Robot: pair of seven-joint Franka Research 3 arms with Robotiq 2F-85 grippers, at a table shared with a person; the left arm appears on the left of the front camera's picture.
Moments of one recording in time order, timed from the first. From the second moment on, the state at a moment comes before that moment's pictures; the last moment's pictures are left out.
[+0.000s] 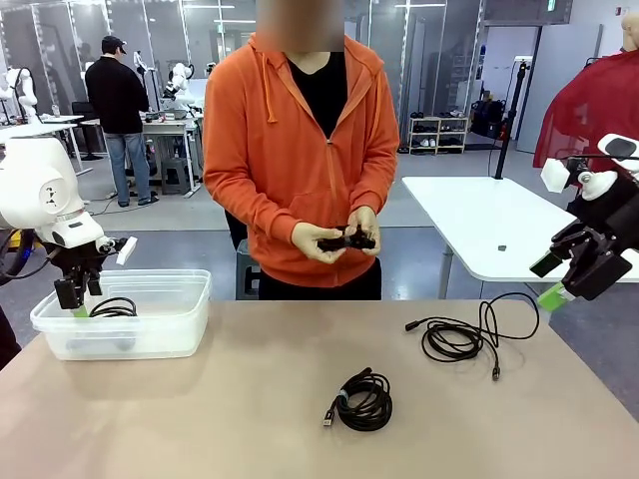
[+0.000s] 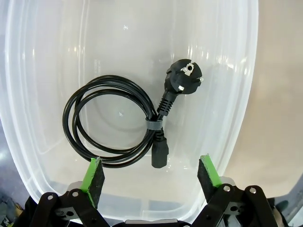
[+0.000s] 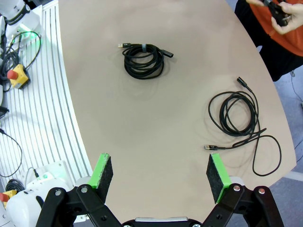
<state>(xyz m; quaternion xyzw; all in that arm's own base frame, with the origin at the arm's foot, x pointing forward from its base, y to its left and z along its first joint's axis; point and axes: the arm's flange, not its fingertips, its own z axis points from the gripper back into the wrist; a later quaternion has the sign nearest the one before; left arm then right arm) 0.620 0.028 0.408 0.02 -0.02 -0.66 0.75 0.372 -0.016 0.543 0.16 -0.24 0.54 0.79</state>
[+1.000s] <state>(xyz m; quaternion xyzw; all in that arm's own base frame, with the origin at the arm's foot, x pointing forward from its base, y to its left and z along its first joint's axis) 0.603 0.022 0.452 0.03 -0.05 -0.66 0.75 0.372 -0.016 0.543 0.16 -0.24 0.54 0.79</state>
